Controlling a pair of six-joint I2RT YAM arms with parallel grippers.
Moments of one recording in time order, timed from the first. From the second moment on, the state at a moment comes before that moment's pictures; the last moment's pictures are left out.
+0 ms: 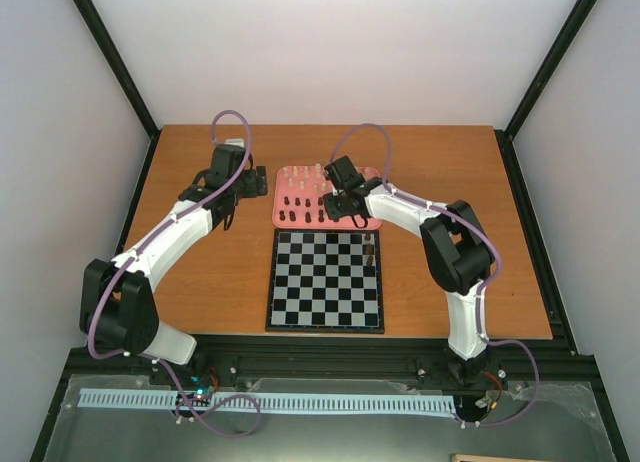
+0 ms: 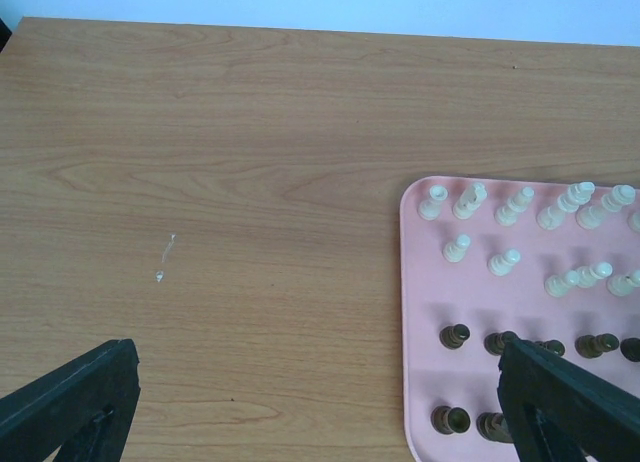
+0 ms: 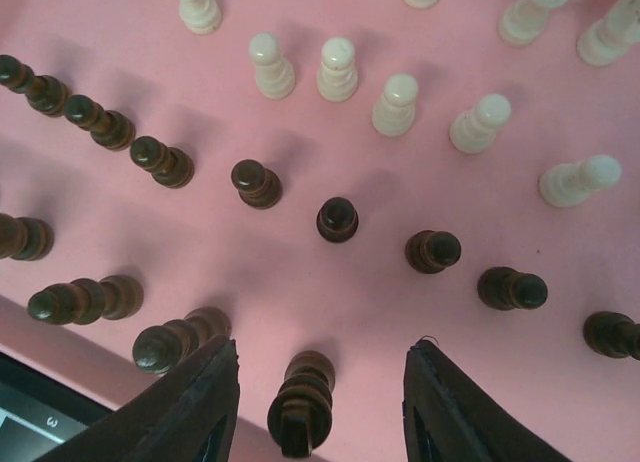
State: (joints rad) left arm -0.33 1.46 1.12 -0.34 -0.30 -0.28; right arm 0.62 2.01 1.47 -0.43 0.09 0.21
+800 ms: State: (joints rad) left arm -0.33 1.49 1.12 -0.34 -0.31 -0.28; right arm 0.61 2.06 1.50 -0.44 0.06 0.20
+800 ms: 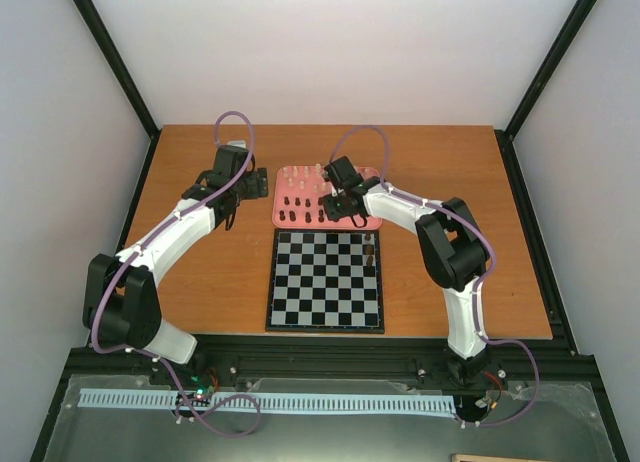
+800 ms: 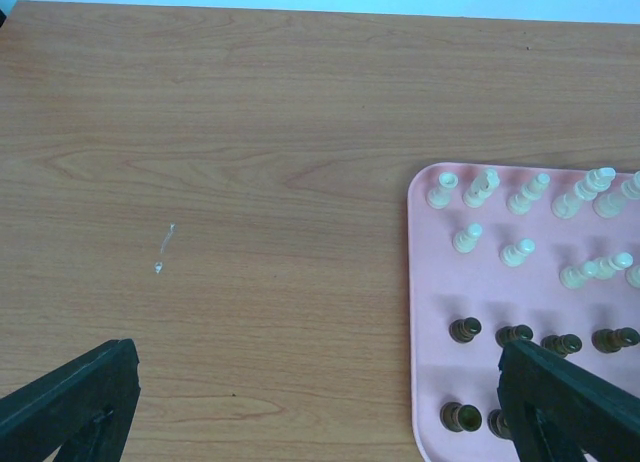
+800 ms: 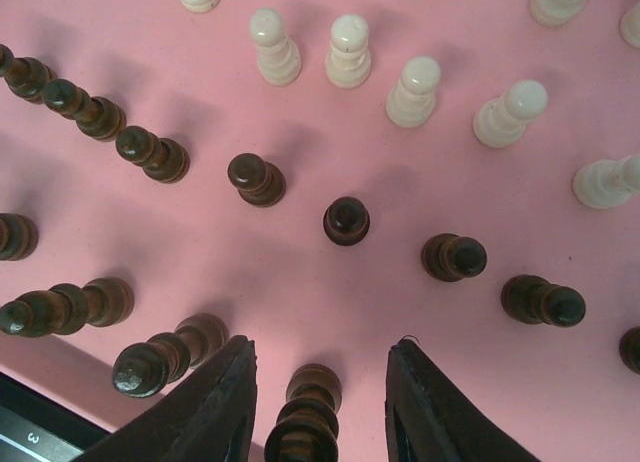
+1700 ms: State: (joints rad) left arm -0.33 1.49 1.12 -0.34 -0.31 -0.28; right arm 0.68 2.03 1.54 -0.46 0.07 0.17
